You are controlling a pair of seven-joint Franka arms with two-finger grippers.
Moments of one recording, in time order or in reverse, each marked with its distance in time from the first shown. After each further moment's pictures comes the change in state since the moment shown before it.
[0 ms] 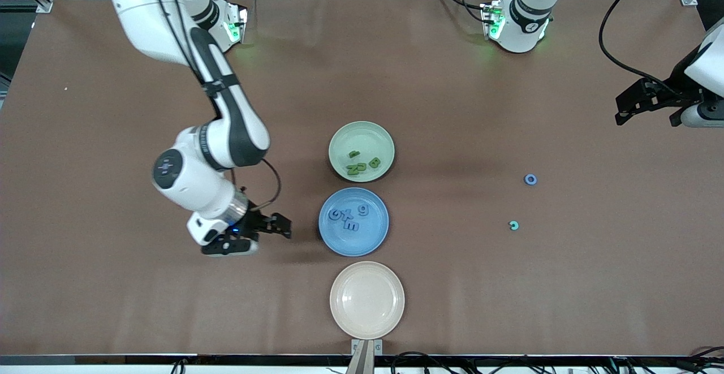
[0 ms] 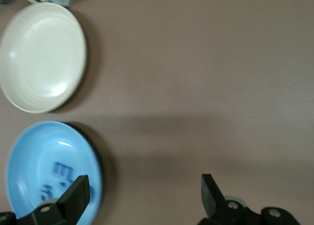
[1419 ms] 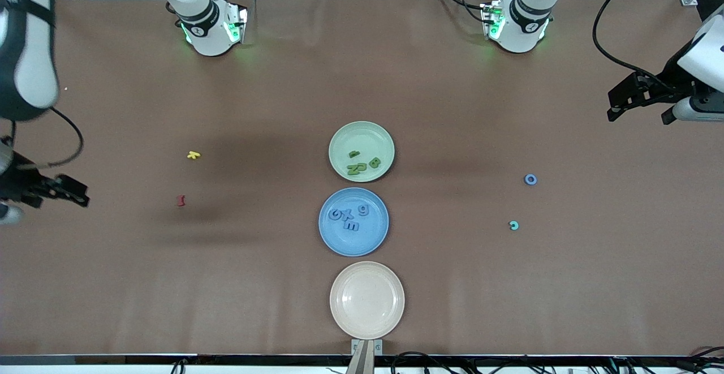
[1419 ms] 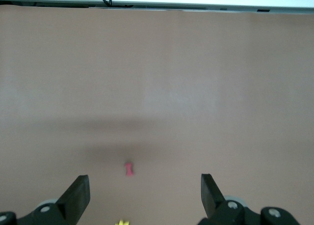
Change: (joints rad) left arm -0.007 -0.009 -0.016 0.008 -0.025 -0.001 0.004; right arm -0.309 -0.371 -0.142 0.007 -0.407 -0.456 -0.188
